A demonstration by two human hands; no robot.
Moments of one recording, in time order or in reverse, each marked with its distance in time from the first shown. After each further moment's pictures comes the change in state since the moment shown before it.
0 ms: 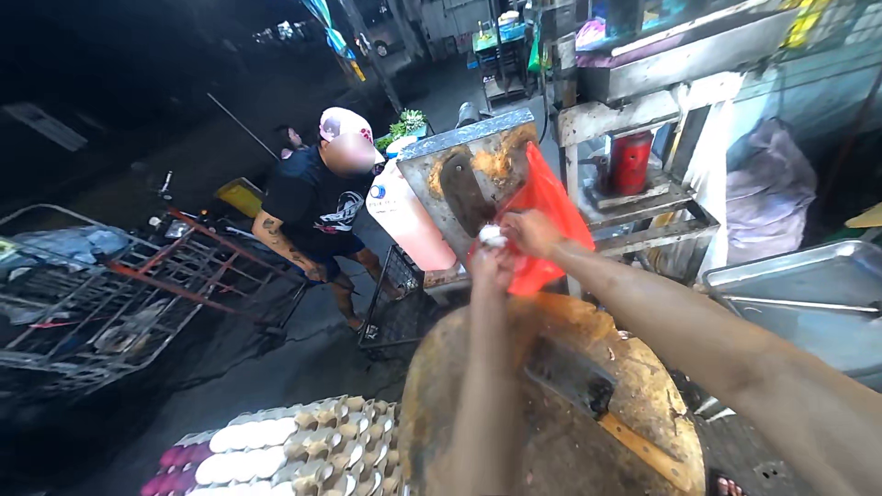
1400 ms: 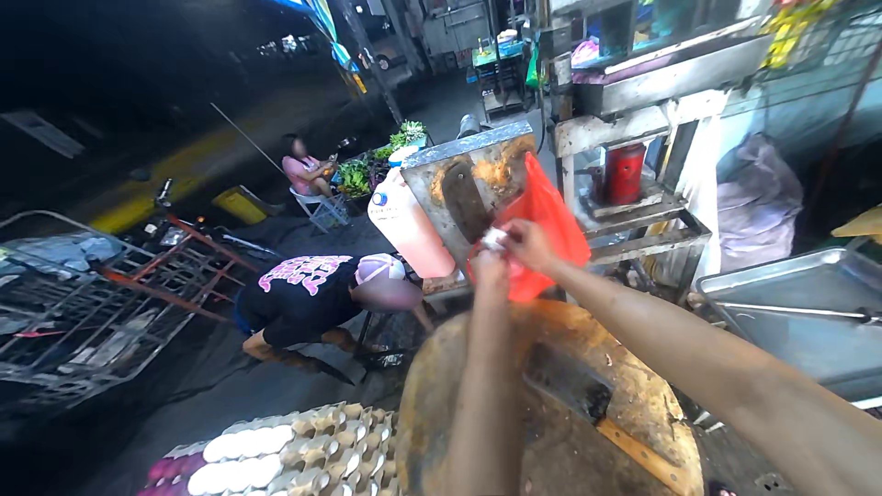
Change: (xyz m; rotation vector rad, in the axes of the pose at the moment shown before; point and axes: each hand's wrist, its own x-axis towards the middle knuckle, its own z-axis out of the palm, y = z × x) left_hand -0.002 -0.001 0.012 0.308 0.186 0.112; right_hand -0.013 -0.012 0.013 0.482 0.130 0.285
